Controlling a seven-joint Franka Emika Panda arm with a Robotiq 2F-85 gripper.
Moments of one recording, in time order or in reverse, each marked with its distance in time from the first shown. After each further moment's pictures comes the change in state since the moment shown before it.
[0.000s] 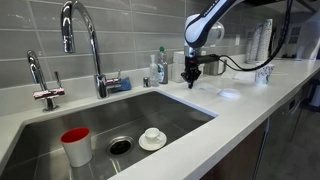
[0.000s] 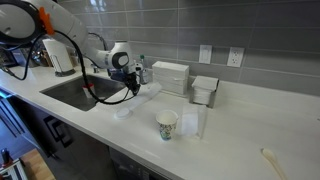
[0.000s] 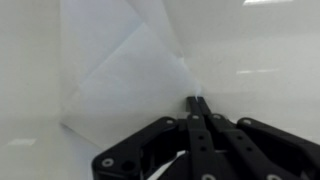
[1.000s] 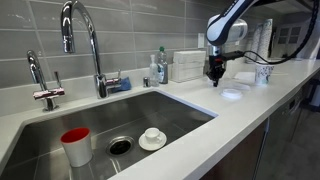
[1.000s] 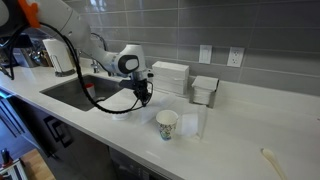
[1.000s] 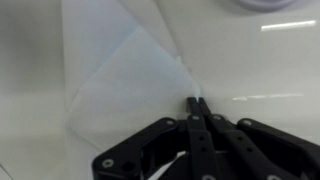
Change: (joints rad) arm -0.119 -0.097 -0.086 -0.144 -0.001 -0.042 -0.173
